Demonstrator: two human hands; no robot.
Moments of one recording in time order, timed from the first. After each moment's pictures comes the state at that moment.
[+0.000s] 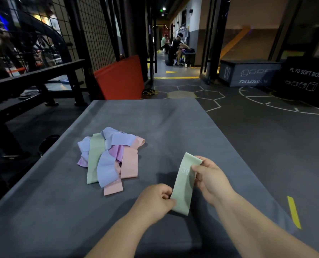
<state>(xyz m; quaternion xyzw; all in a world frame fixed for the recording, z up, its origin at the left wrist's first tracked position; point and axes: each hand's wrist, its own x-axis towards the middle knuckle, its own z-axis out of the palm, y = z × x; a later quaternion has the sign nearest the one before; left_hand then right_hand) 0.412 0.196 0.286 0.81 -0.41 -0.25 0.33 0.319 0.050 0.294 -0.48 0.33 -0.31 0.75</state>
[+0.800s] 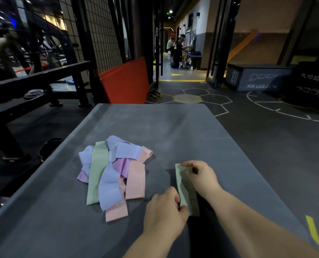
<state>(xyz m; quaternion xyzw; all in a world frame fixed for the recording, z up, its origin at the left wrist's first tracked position) 0.436 0.159 0.275 0.87 -0.39 -0.08 0.29 0.403 -0.003 0.270 -0.81 0.35 -0.24 0.40</state>
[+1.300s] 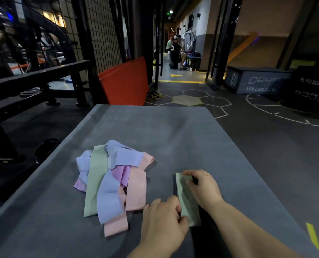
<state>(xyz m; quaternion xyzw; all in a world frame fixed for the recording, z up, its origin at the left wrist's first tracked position) 0.458 0.158 0.272 0.86 -0.45 -0.01 0.25 0.413 -0.013 0.254 -0.87 0.36 -0.20 0.28</state>
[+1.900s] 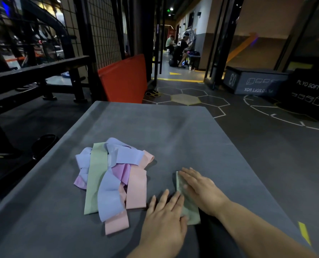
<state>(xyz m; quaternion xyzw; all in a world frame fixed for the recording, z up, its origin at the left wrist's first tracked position) 0.463 0.154 0.237 0.82 -0.53 0.05 0.20 0.399 -0.017 0.263 -0.97 0.20 -0.04 0.12</state>
